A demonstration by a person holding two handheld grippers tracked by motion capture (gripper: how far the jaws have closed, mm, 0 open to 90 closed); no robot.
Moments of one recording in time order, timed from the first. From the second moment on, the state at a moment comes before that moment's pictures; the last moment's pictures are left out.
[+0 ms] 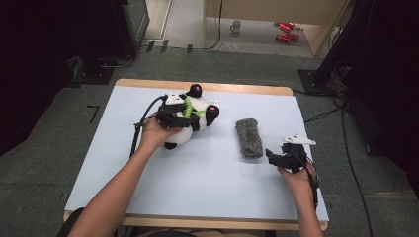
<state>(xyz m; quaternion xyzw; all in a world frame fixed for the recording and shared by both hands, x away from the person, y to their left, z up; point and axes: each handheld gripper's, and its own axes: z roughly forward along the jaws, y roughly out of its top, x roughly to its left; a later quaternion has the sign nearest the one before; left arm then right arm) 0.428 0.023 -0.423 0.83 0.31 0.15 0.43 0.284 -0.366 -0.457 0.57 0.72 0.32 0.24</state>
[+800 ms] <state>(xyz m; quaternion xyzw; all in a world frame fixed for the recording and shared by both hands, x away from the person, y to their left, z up) 0.393 0.039 -0.395 0.85 0.26 0.10 0.44 0.291 -0.364 -0.449 0.57 0.71 0.34 0.23</state>
